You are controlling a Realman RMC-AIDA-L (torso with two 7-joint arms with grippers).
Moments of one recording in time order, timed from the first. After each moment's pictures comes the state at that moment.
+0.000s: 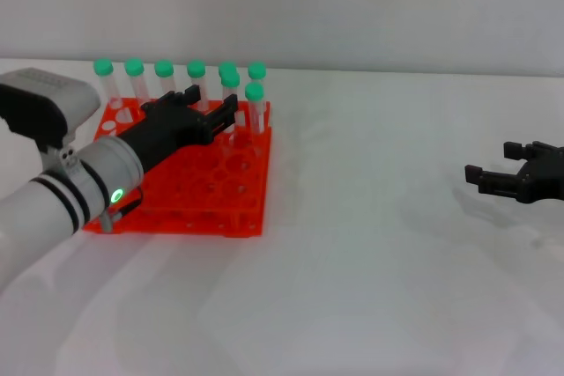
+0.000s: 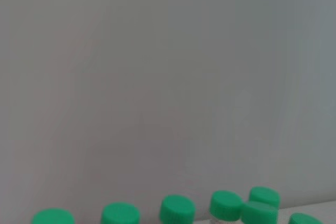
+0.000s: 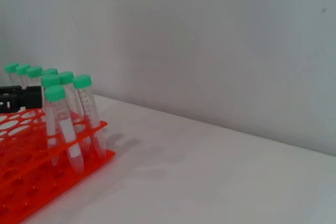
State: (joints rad) left arm -0.60 -2.08 1.36 0.33 0.73 0.77 -0.90; right arm 0.46 2.00 -1.08 -0.72 1.48 0.99 -1.60
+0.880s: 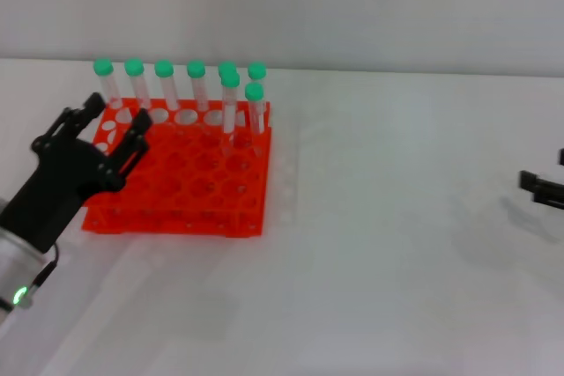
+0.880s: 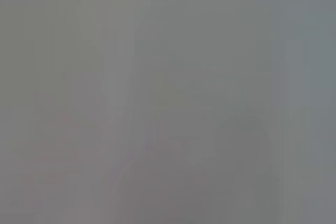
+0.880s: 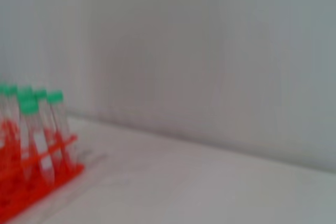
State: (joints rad) left arm -0.30 -2.09 1.36 0.28 0.47 1.33 -0.50; right arm 0.36 2.01 -0.90 -0.70 1.53 1.10 -1.78
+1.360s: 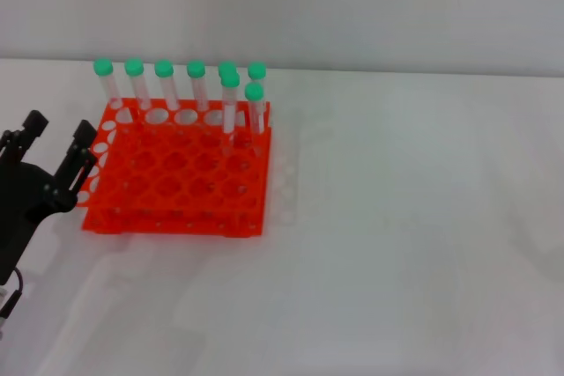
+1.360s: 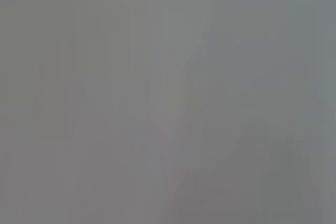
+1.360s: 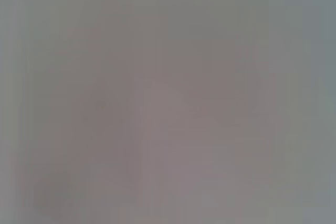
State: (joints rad) left arm -0.27 -2.09 1.35 0.15 0.33 1.50 -0.46; right arm 0.25 2.00 -0.31 -0.29 1.65 1.50 -2.37
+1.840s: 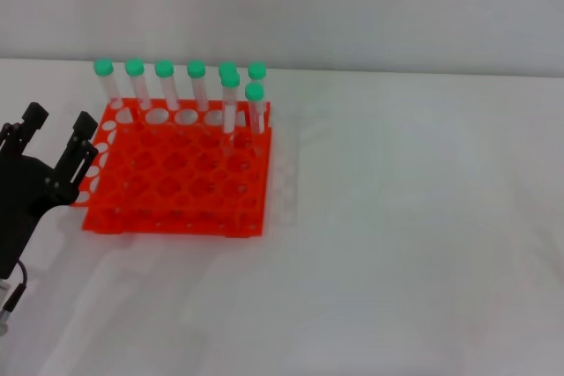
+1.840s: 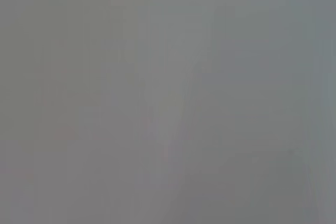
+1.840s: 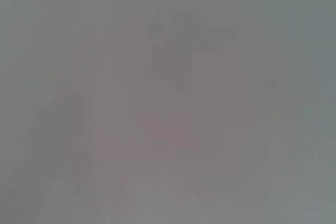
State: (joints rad) left arm -0.28 -2.10 1.36 0.14 0.31 1.53 -0.46; right arm 0.20 2.00 -0.16 -0.15 1.66 1.56 -2.52
